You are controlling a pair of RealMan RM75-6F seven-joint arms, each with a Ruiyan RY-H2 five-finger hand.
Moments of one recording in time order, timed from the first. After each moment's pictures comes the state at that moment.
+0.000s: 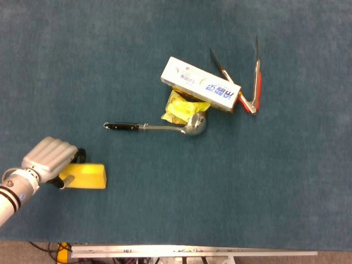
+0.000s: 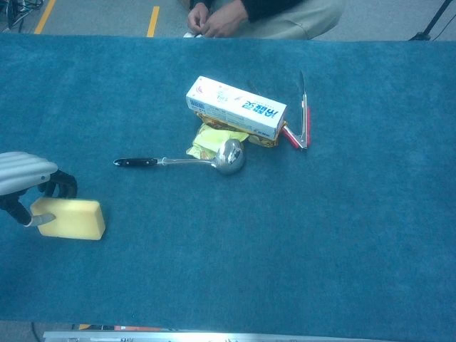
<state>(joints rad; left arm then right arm) -0.60 -1.03 0.16 -1.85 1.26 0.72 0.25 0.19 -1.08 0.04 -1.56 -1.57 1.40 0.13</state>
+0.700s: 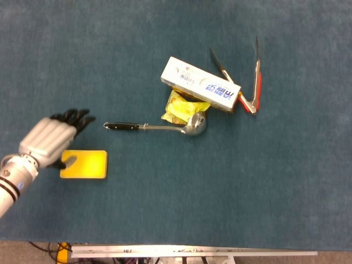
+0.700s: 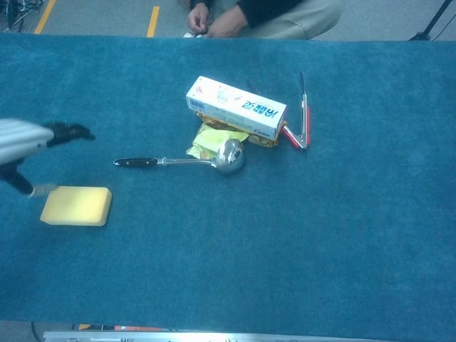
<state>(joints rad) -0.60 -1.00 0.09 -1.89 1.28 0.85 0.24 0.19 -1.08 0.04 -1.57 -1.57 1.40 0.12</state>
